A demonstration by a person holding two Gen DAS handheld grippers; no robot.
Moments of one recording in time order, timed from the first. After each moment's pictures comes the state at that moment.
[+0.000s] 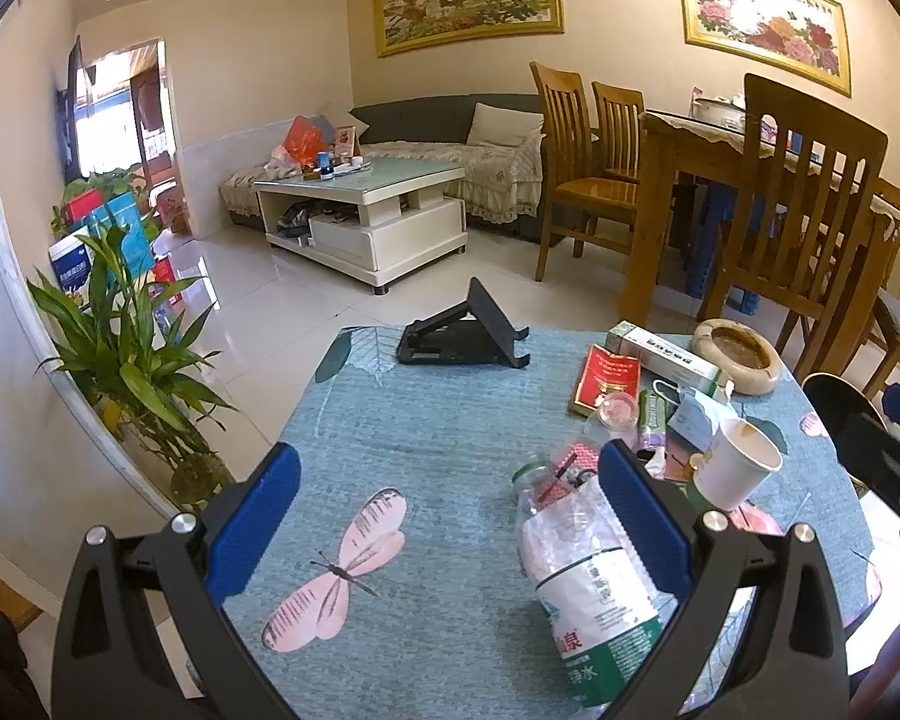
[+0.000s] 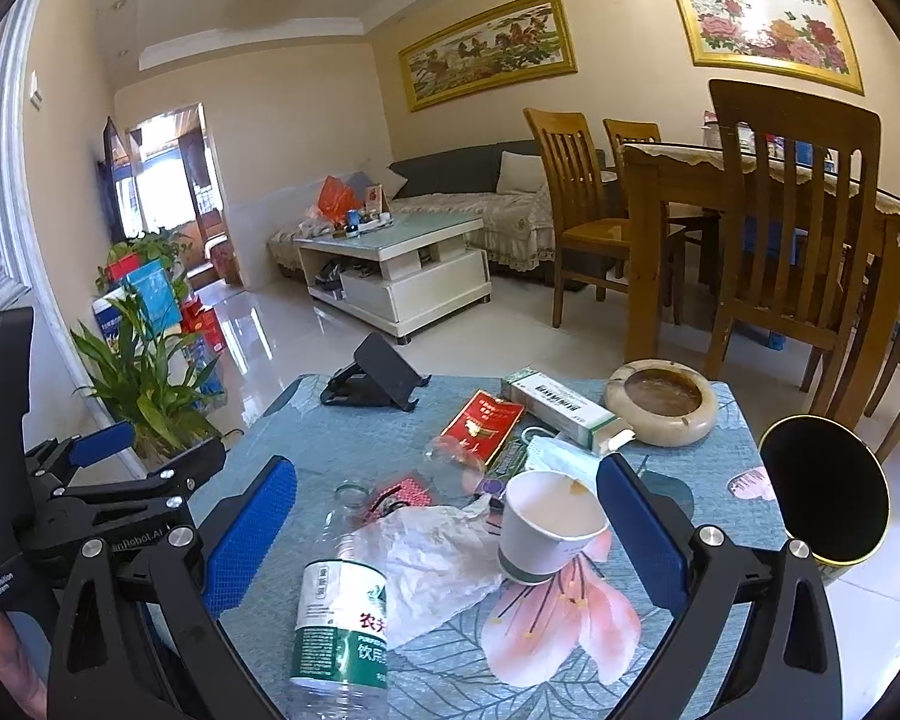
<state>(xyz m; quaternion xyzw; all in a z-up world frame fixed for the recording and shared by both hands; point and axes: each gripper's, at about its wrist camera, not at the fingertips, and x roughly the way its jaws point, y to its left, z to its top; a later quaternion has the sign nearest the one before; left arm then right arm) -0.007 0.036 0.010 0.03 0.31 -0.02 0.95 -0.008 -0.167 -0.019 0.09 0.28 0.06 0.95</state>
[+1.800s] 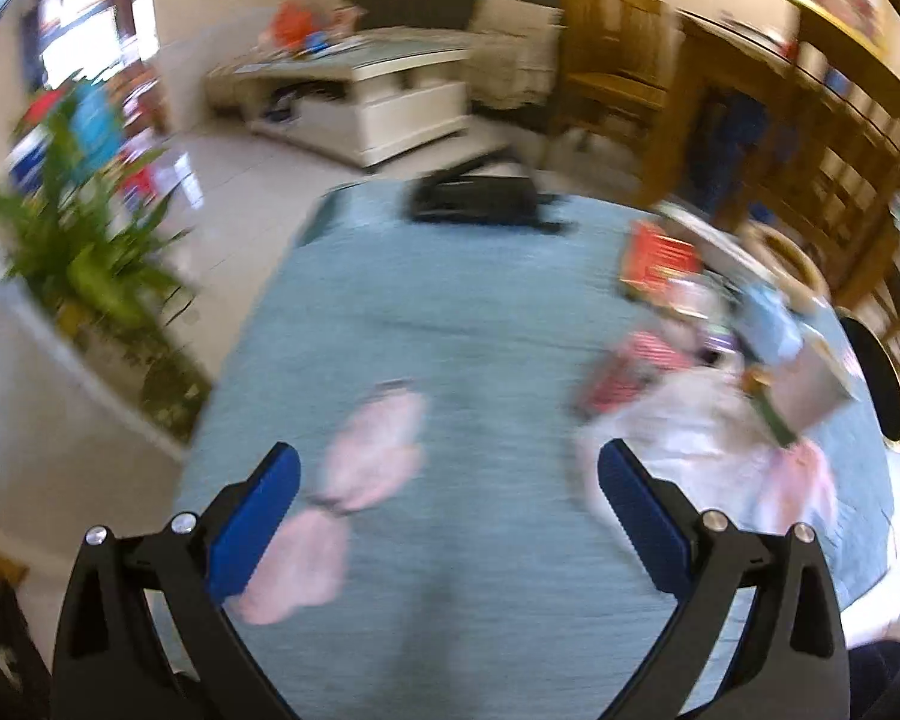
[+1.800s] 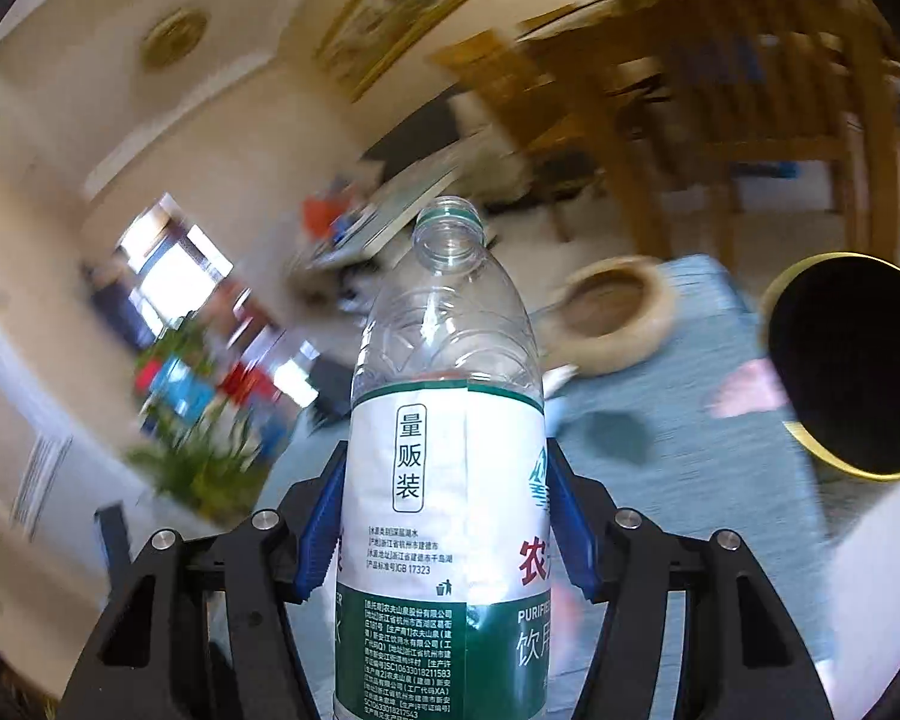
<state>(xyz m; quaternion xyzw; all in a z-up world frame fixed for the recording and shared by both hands) 0.043 0.046 -0.064 0.03 0.44 -0.04 0.90 0.014 -0.340 -0.073 0.31 0.32 0.09 0.89</state>
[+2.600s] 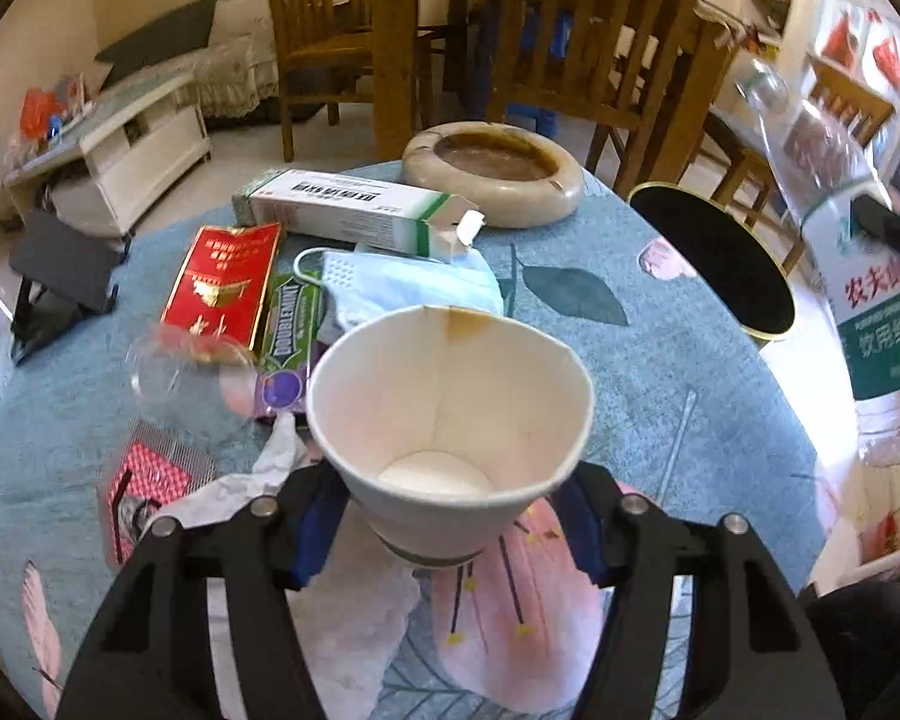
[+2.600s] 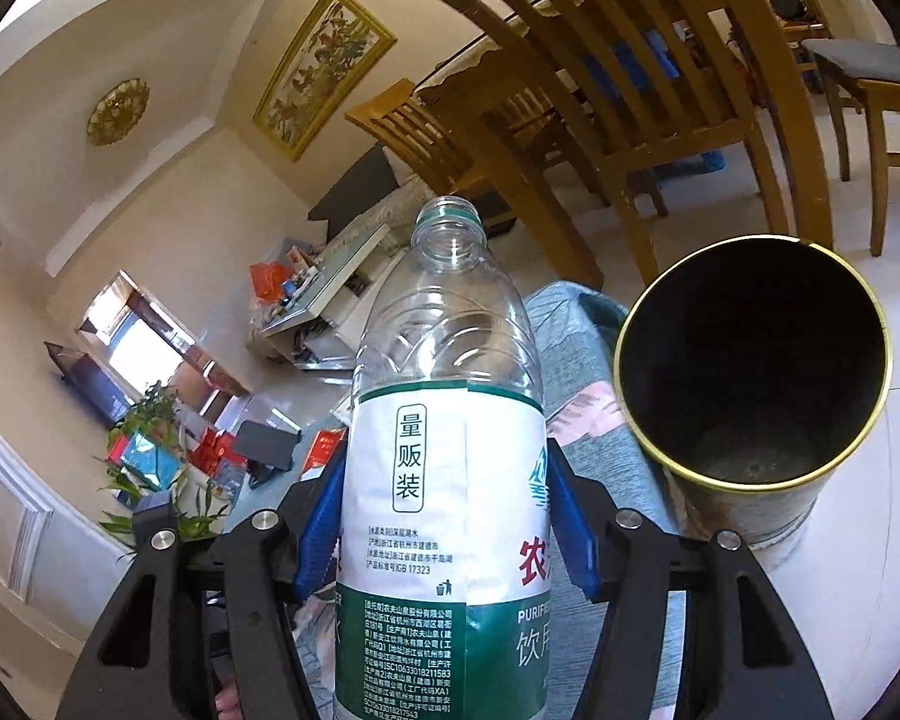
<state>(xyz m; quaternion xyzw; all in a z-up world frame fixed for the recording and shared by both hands) 0.077 -0.164 -0.115 0.10 0.45 -0.28 0.84 -0.013 -0.425 -0.112 0.35 0.29 0.03 0.89</state>
